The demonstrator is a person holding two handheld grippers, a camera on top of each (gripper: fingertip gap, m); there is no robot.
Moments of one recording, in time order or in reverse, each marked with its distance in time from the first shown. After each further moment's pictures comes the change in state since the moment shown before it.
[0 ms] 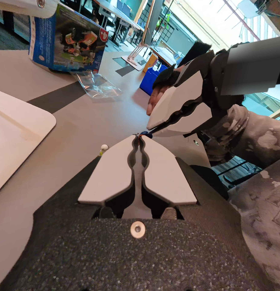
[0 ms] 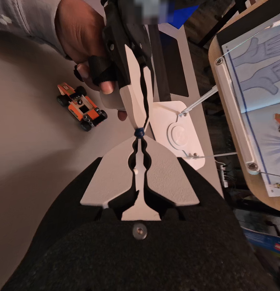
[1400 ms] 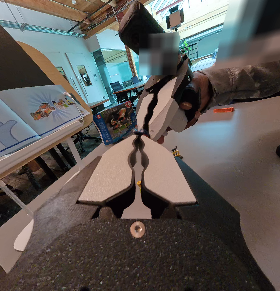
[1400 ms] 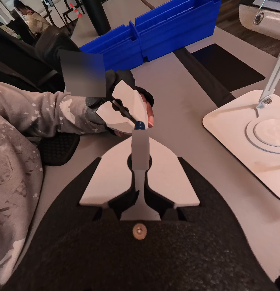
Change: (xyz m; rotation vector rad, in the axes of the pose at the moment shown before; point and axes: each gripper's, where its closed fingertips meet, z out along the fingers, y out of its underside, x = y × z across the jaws) left arm 0.033 -0.010 -0.029 0.289 -0.257 0.811; right arm -0.023 -0.036 0.000 0.277 -0.388 0.676
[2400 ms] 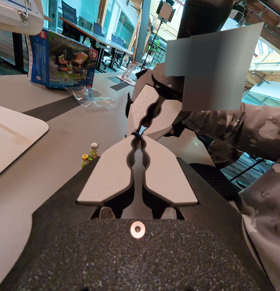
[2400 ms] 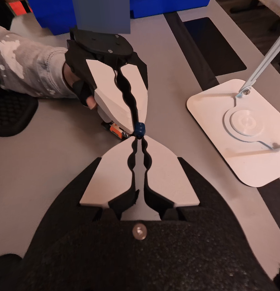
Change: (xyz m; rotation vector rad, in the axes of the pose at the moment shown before) left arm 0.021 0.028 0.006 -0.149 0.244 -0.713; right arm 0.019 0.038 0.006 -0.176 0.148 -0.201
